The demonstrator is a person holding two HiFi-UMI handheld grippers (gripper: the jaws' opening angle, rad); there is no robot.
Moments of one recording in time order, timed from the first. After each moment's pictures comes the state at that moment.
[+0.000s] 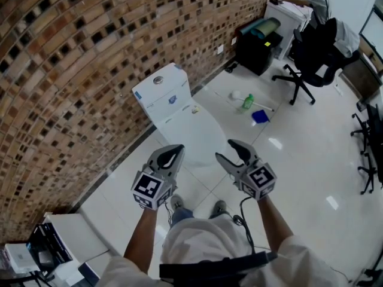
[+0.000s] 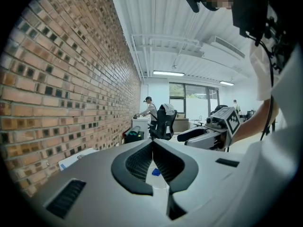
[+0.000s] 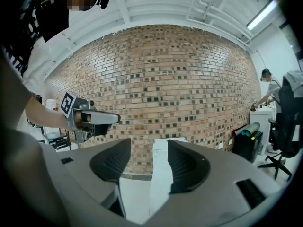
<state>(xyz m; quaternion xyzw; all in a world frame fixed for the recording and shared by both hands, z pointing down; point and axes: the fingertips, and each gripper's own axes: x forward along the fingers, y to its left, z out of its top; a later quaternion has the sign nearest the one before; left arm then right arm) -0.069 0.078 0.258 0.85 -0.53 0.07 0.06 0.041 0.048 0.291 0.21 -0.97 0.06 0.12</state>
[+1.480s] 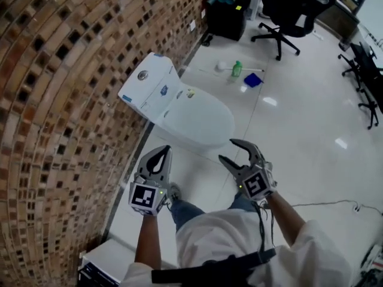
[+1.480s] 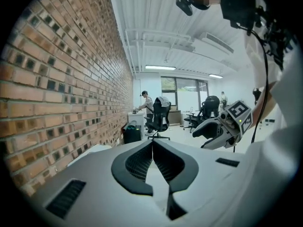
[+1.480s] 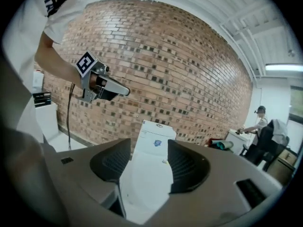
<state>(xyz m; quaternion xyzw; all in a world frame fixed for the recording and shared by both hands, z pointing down) -0.187 0.080 0.315 0.88 -0.46 0.12 0.02 -0.036 0.092 0.371 0.32 -0.91 -0.08 0.24</state>
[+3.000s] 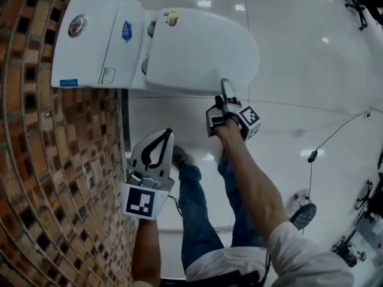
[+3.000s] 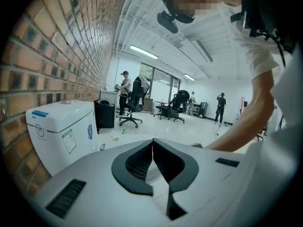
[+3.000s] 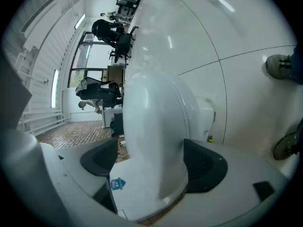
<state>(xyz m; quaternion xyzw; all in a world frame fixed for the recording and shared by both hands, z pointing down) -0.294 0.001 0.564 0.95 -0.26 0.15 0.11 -0.102 -0.002 0.811 0.59 -0.24 0.62 -0.45</state>
